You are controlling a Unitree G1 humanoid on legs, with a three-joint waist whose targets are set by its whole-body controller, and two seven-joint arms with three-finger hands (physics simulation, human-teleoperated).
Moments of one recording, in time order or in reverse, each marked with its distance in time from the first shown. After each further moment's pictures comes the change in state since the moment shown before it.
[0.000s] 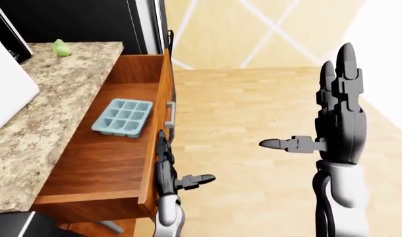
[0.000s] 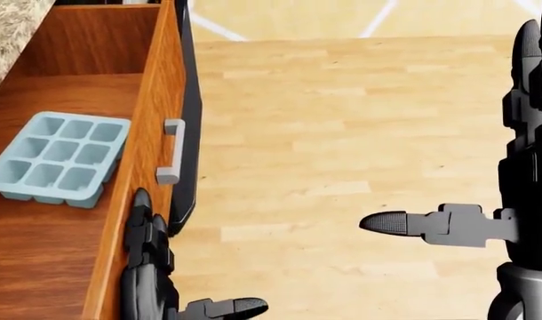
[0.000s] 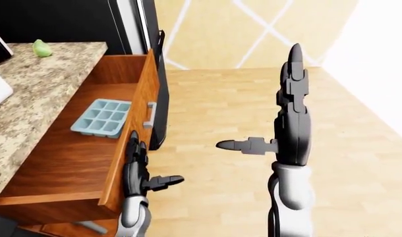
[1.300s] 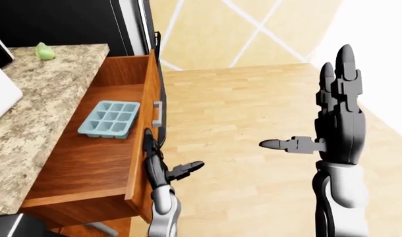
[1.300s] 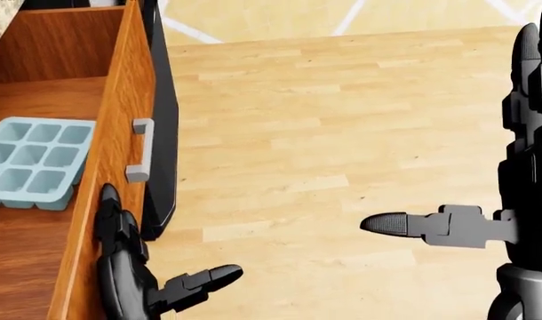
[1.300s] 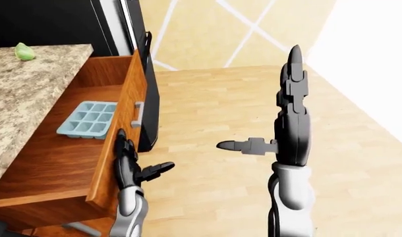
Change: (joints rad) left arm -0.111 0.009 0.078 0.118 -0.058 -0.029 0.120; right arm 0.004 0.000 -0.003 0.009 0.000 -0.007 0.001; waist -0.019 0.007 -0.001
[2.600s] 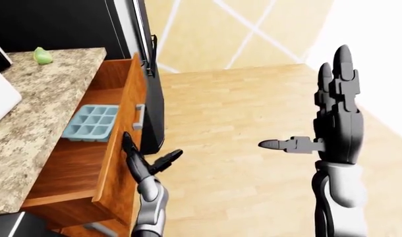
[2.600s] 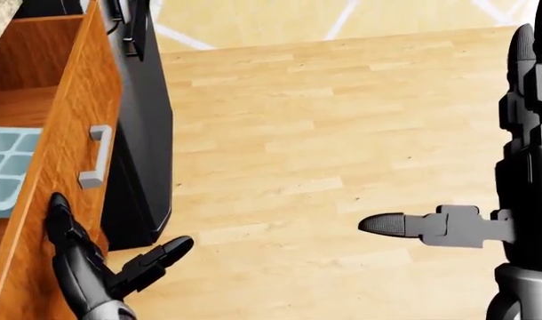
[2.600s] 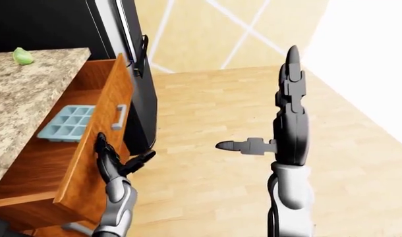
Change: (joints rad) left arm -0.149 0.078 0.118 0.202 -0.111 -0.006 0.133; right arm -0.001 0.000 0.004 0.002 -0.006 0.004 0.004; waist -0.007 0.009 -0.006
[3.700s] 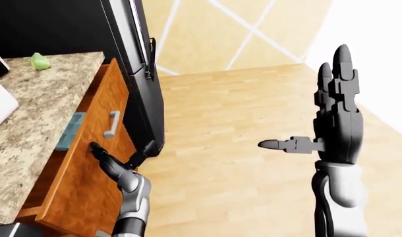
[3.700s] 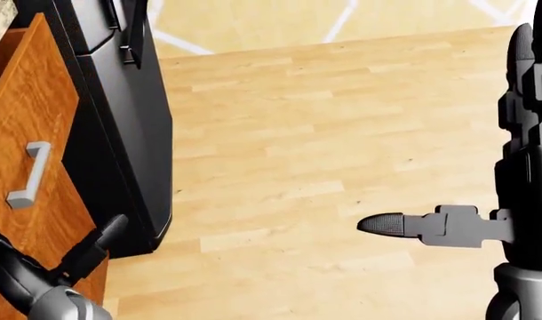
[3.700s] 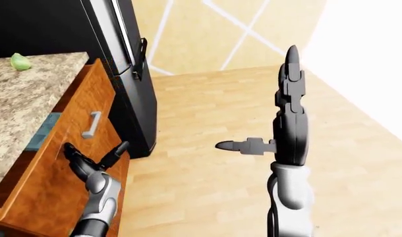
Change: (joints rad) left arm -0.104 0.110 0.109 0.117 -0.148 0.025 0.158; right arm -0.001 0.001 0.003 -0.005 -0.007 0.005 0.000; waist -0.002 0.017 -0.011
